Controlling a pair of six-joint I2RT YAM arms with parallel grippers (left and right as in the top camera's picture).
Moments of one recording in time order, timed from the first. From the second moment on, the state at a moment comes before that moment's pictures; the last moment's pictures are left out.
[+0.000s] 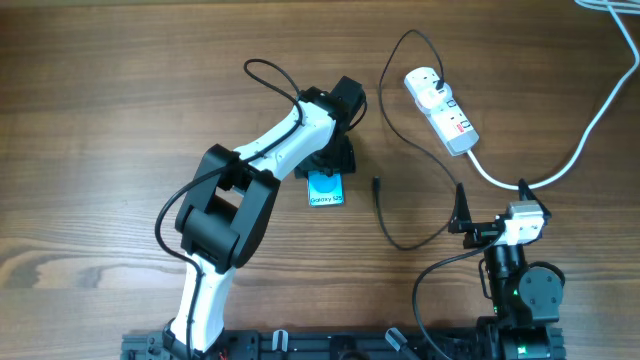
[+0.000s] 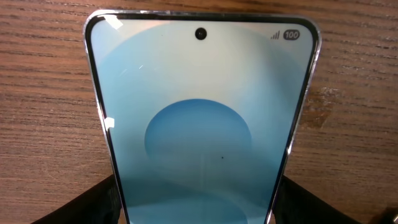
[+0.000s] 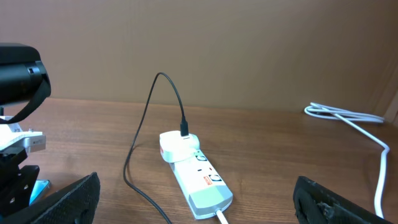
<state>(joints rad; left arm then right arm) -0.59 2.20 1.62 -0.99 0.01 -0.66 0.04 0.01 0.01 0.00 -0.01 -0.05</state>
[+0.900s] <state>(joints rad) -0.57 2.20 1.62 -1.00 0.03 -0.66 0.04 0.01 0.01 0.00 -0.01 -0.05</state>
